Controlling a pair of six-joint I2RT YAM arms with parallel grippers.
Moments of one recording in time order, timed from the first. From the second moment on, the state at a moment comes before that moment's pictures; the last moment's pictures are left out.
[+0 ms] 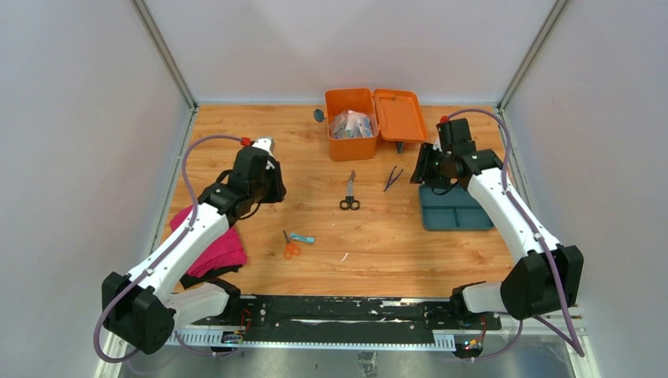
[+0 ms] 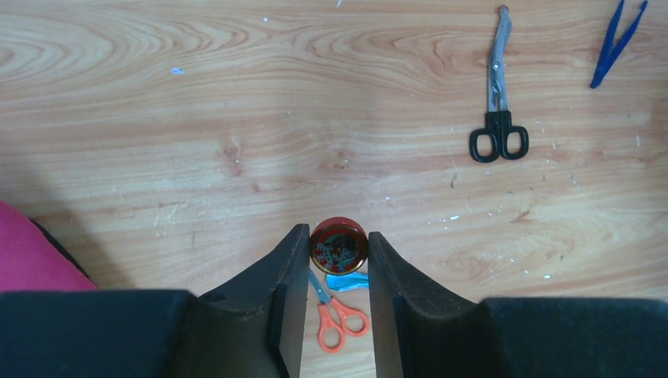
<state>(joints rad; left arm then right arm) -0.44 1.12 0.92 -0.52 -0.12 -0.38 0.25 1.33 1.20 -0.77 -0.09 0.40</state>
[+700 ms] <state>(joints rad) -0.44 1.01 0.84 -0.56 -0.10 -0.38 0.20 1.54 1.05 -0.79 0.02 0.38</state>
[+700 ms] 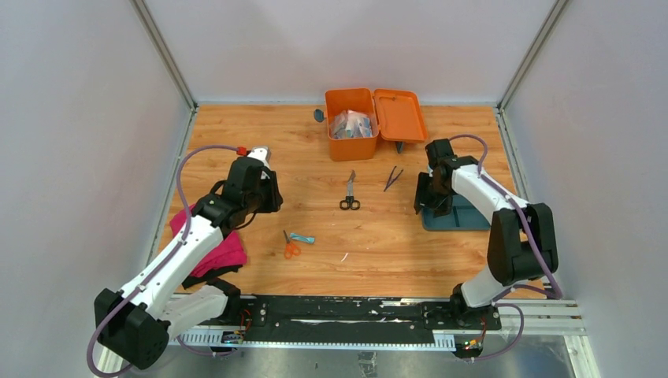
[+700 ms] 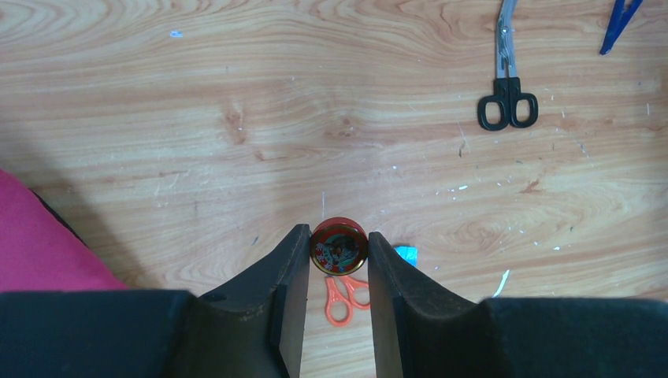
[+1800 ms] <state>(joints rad) -0.44 0.93 0.83 -0.62 -0.14 -0.38 0.94 1.69 1.08 -0.72 0.01 0.52</state>
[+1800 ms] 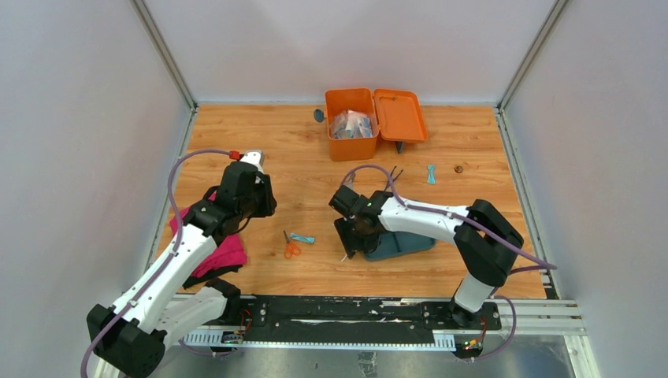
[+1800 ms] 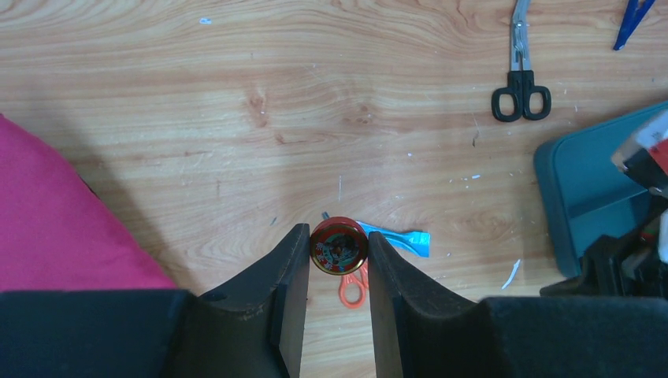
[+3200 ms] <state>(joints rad) -1.17 1.67 1.13 -0.31 -0.15 -0.51 0.06 0.80 0.80 -0.83 -0.14 0.44</state>
